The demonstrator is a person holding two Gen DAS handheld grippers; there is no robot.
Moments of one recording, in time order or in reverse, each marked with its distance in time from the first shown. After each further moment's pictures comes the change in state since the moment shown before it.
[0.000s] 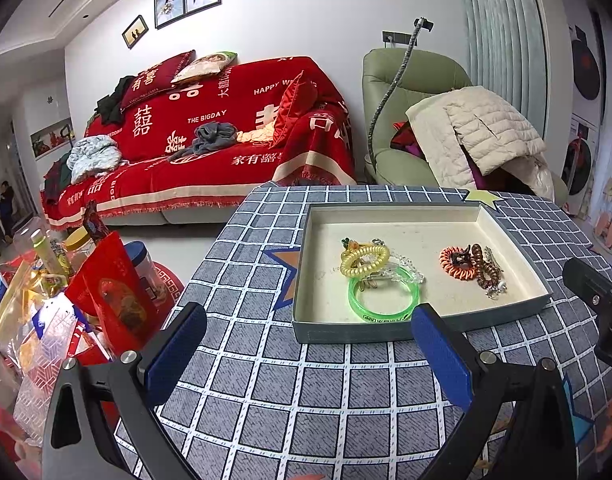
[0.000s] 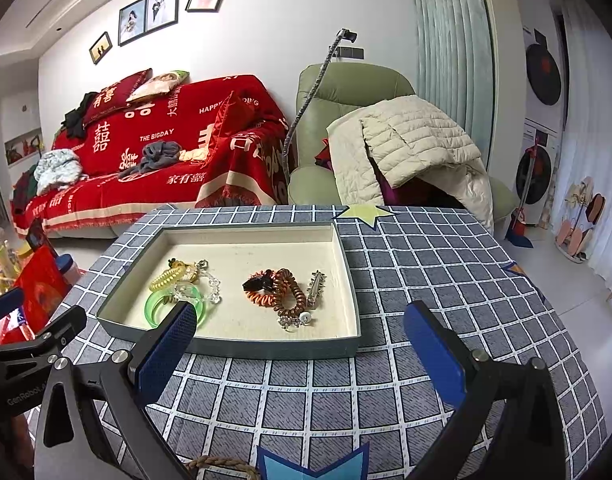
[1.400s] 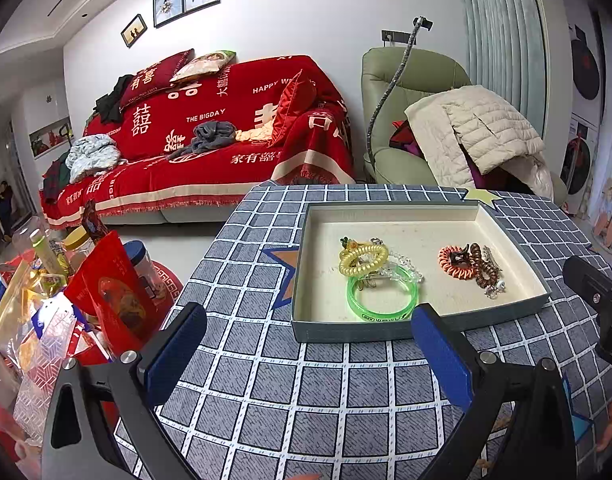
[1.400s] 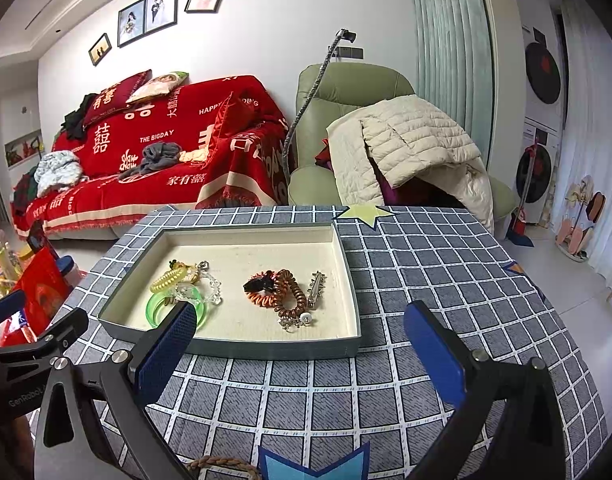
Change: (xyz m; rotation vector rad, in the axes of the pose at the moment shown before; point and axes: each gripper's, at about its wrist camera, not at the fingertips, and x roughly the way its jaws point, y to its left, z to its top) left arm -0.001 0.002 0.000 -0.001 0.006 -0.004; right arm -0.001 0.000 0.001 -0.001 -0.001 0.000
